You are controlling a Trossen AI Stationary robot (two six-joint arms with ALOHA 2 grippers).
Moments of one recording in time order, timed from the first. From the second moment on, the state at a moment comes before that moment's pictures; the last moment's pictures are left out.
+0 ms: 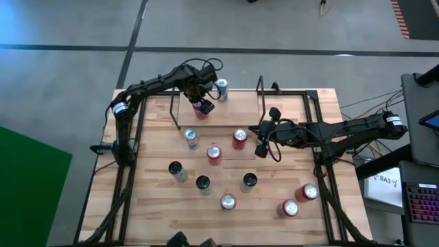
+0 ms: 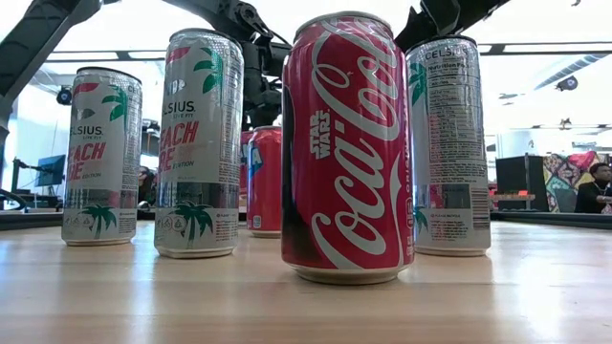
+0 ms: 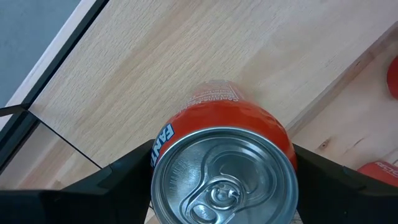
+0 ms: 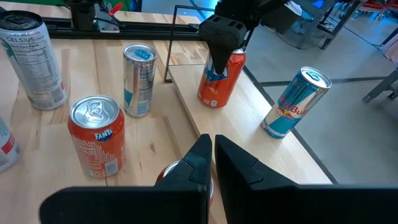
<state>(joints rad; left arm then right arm) 0.56 1.96 1.81 -1.24 -0.05 -0.18 0.08 1.15 0.86 -0.18 0.49 0.01</state>
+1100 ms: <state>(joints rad) 0.53 1.96 2.11 -1.41 -0.11 -0.10 0.08 1.15 0.86 -0.18 0.49 0.00</state>
